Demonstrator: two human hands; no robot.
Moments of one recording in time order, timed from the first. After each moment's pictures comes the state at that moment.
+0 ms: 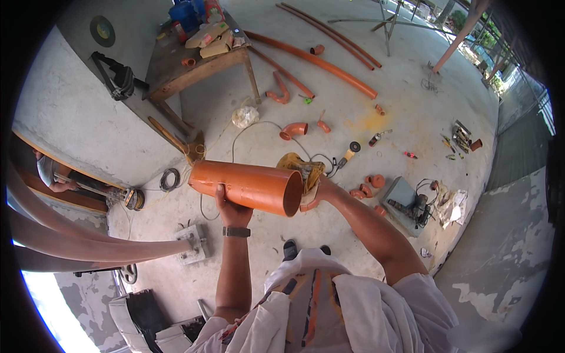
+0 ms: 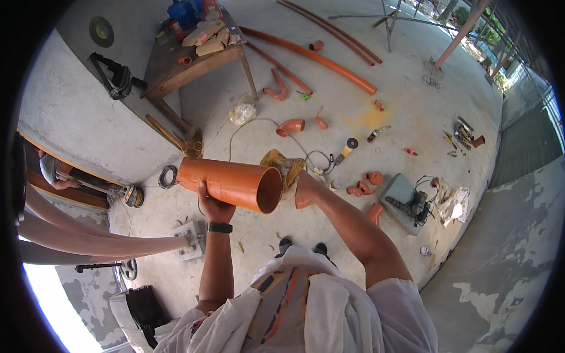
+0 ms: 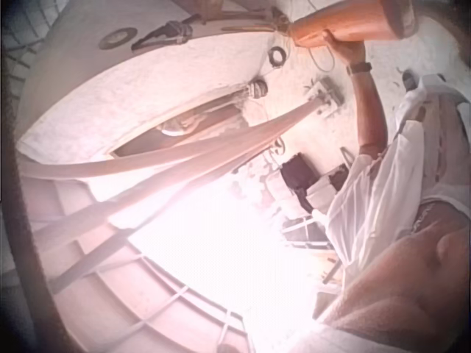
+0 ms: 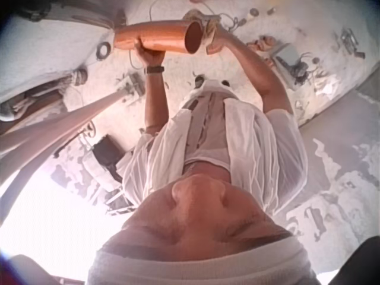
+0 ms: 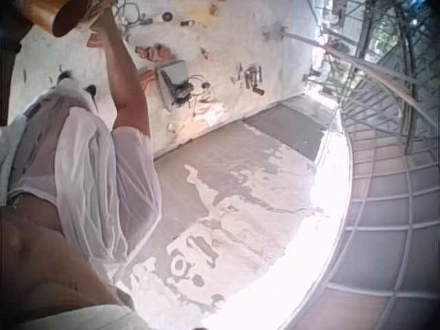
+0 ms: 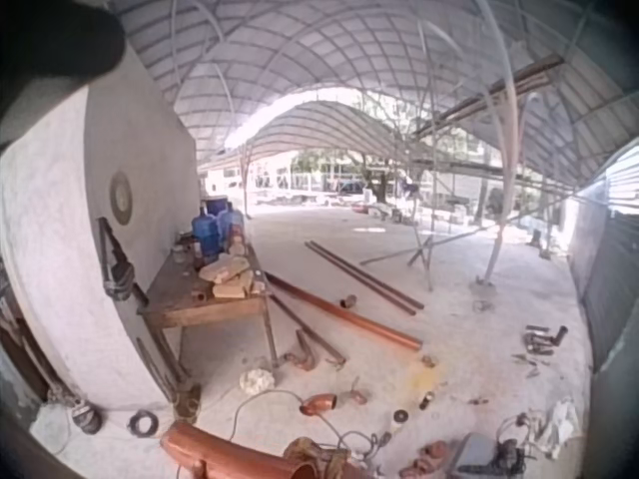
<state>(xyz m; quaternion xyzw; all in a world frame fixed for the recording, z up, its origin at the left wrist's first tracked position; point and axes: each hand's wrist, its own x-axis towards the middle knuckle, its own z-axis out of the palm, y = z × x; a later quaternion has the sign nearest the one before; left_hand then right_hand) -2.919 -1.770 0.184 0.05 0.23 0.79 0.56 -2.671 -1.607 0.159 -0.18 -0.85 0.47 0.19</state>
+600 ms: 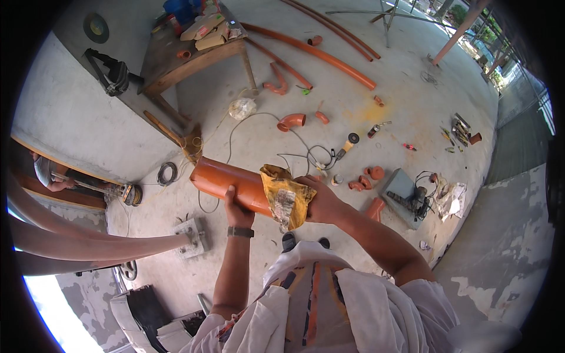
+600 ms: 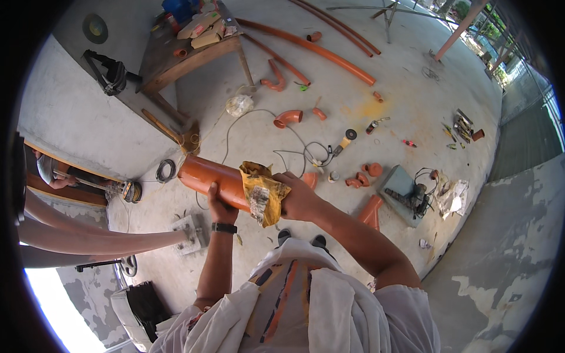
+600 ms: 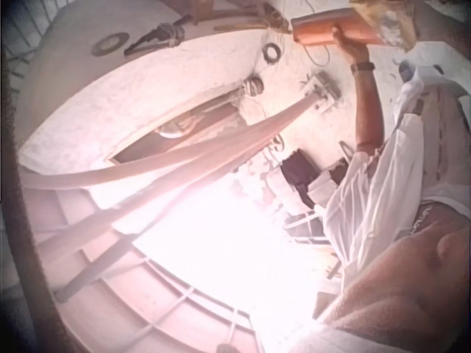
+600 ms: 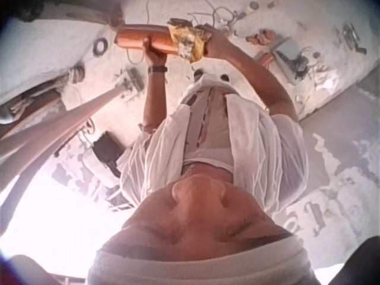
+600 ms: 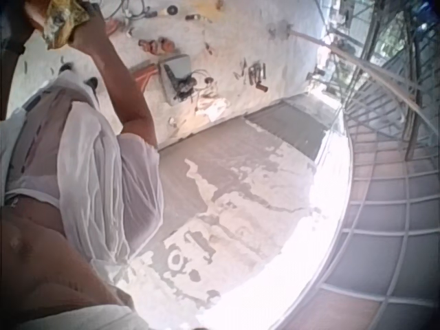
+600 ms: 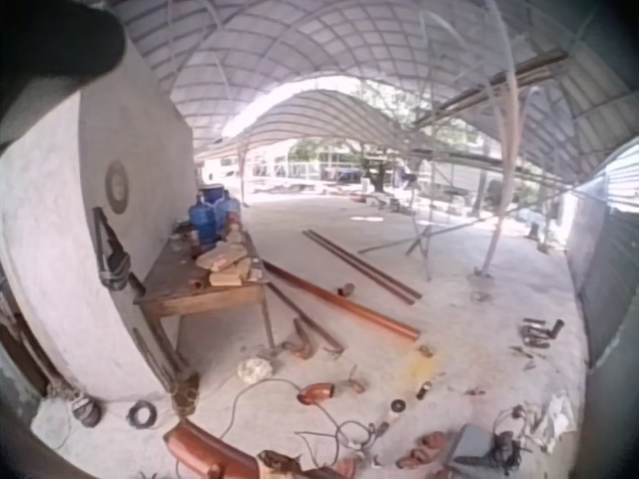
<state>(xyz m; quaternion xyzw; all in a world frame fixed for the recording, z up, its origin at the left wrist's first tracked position) -2.905 -1.782 0.141 0.00 0.34 0.79 0.51 -2.663 -1.679 0.231 -0.20 -0.94 0.23 0.18</state>
